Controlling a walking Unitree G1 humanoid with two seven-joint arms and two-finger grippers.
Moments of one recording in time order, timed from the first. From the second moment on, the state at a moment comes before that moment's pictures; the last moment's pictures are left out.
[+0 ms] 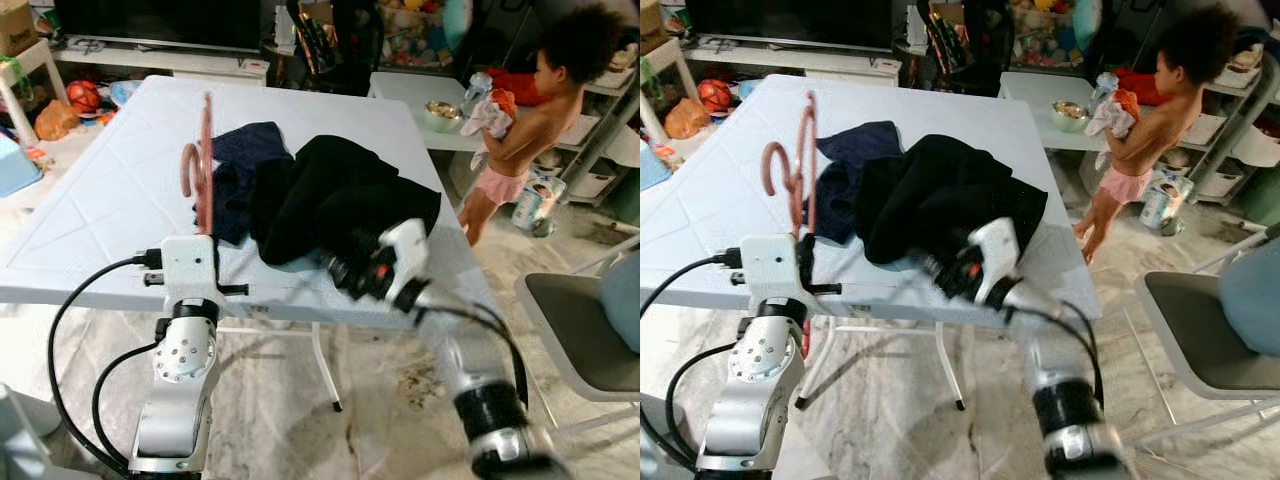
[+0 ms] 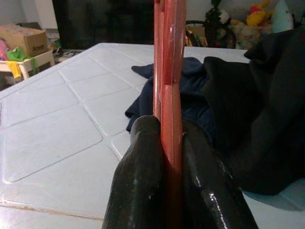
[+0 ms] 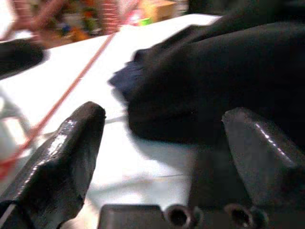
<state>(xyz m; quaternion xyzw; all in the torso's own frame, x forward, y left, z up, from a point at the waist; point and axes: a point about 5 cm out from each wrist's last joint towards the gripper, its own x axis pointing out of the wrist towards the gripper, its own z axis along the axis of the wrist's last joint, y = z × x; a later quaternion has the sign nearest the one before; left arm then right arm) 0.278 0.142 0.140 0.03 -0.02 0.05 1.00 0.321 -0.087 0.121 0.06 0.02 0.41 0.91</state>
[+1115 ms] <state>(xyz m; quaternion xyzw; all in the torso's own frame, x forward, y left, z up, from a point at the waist) 0.274 0.128 0.134 0.03 -0.01 0.00 1.00 0.317 -0.126 0.140 0.01 -0.04 0.15 0.99</state>
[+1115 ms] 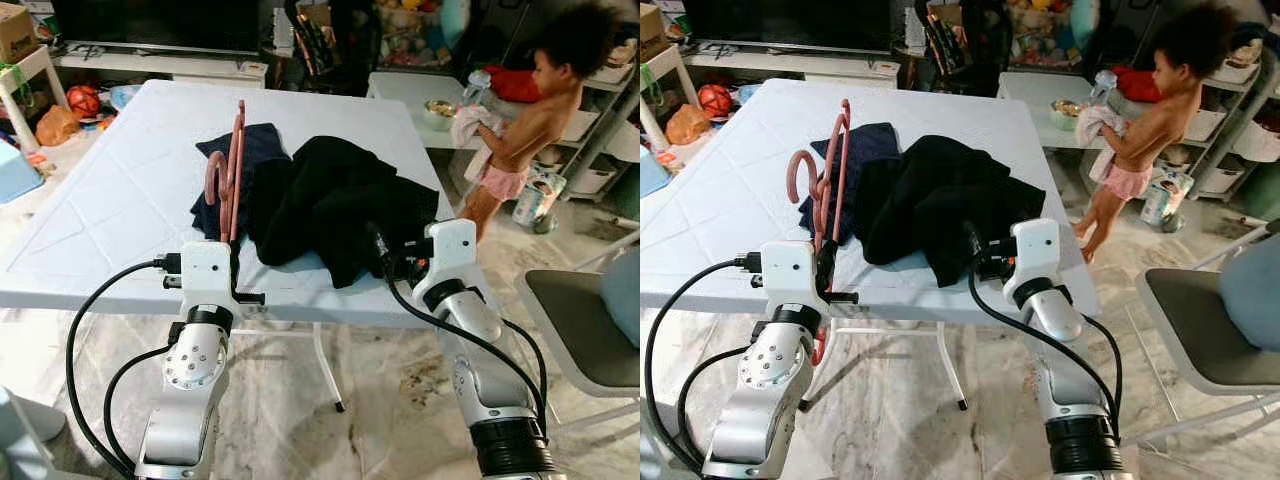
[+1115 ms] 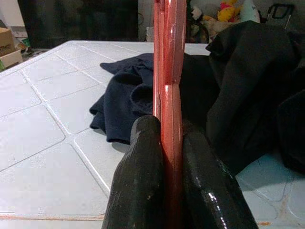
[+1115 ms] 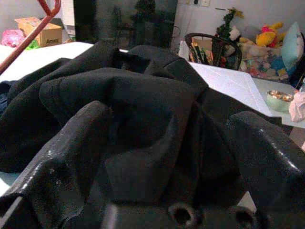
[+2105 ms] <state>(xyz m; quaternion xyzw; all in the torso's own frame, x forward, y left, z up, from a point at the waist) 0.277 0.127 0.132 0.03 0.00 0.00 1.00 0.325 -0.122 0.135 0.00 -0.03 0.16 0.99</state>
